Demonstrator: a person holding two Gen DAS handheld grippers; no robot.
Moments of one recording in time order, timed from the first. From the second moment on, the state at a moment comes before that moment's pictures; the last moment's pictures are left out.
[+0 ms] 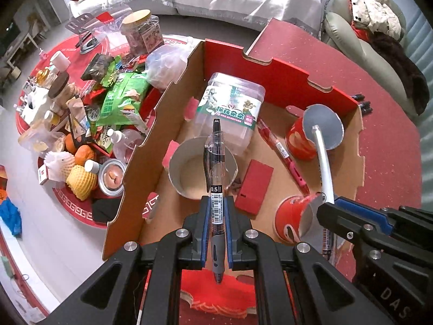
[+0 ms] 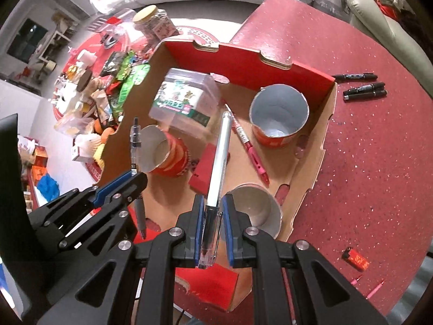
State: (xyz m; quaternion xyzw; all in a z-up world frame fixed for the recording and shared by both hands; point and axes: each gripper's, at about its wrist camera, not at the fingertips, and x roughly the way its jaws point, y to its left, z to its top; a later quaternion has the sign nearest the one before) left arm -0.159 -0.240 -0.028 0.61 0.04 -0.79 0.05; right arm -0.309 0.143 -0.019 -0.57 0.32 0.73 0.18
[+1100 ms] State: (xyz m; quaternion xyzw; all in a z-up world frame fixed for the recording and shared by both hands) left arm -0.161 -0.228 -0.045 0.61 0.00 -0.79 0.04; right arm -0.318 0.161 -0.039 -0.61 0.26 0.74 0.14
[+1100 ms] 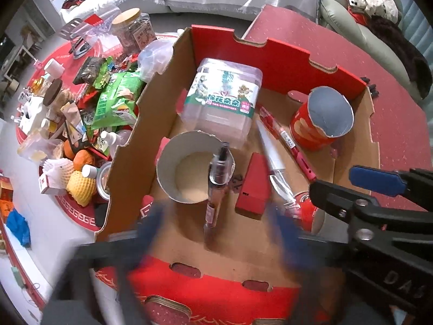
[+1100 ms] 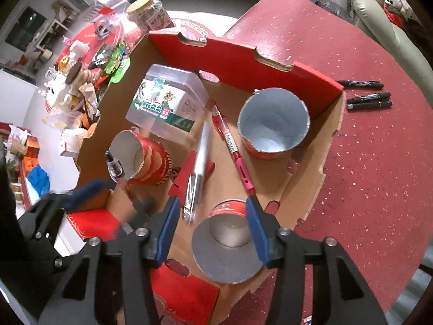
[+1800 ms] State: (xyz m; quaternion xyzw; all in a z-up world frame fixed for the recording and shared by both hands) left arm -0.050 -0.081 -0.010 0.62 -0.05 -0.77 -0.15; right arm -0.007 0.214 -0.066 -0.61 0.40 0.63 0.27
